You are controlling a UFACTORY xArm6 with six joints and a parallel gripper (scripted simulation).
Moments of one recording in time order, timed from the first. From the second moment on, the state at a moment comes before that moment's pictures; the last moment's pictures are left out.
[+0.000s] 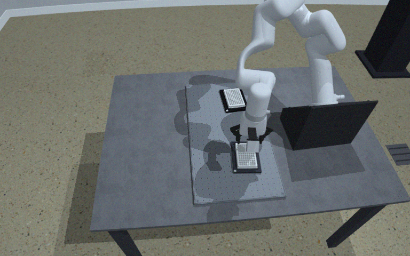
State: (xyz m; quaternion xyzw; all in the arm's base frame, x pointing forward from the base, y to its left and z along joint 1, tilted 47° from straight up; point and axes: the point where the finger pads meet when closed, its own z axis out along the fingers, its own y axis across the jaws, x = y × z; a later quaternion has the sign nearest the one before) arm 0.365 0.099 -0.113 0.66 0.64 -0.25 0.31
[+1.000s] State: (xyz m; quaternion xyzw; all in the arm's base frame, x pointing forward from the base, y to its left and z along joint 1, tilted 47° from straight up) arm 0.368 0.084 -0.131 0.66 0.64 -0.25 0.31
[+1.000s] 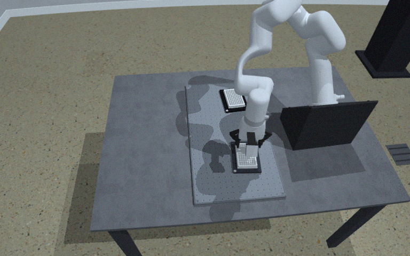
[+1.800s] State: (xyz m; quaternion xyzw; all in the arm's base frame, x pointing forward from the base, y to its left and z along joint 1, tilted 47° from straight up) arm 0.371 0.059 -0.154 0.66 0.64 -0.25 0.31
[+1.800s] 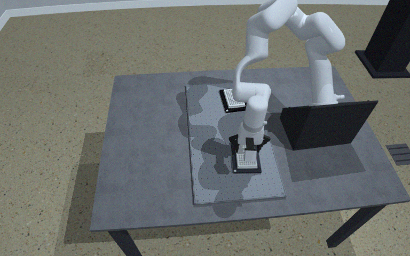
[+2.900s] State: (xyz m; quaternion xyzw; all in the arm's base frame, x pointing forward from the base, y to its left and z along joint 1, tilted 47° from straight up) arm 0.372 0.043 -0.169 0.66 0.64 -0.25 0.31
